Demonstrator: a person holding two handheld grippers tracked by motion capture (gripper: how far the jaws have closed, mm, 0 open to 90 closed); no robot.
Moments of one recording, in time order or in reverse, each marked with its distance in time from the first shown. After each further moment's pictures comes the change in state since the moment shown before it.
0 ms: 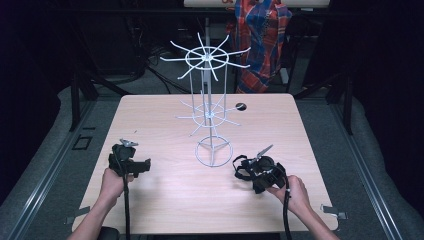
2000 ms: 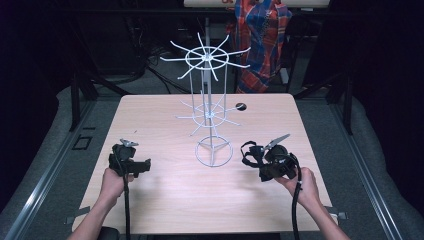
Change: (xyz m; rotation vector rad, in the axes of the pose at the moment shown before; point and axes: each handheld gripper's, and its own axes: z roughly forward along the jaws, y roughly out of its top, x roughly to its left) left arm 0.000 0.000 0.001 0.004 0.002 0.001; right arm -0.025 0.001 -0.037 -0.120 -0.021 0.057
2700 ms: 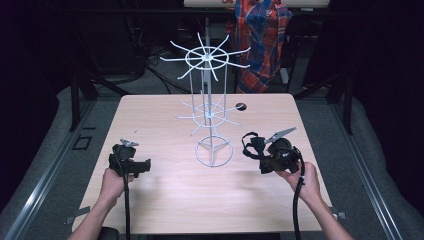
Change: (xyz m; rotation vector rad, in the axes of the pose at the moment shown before) left arm 0.000 0.000 0.000 0.002 0.003 -0.001; right arm -0.006 0.011 -0.017 -0.086 -0.004 0.022
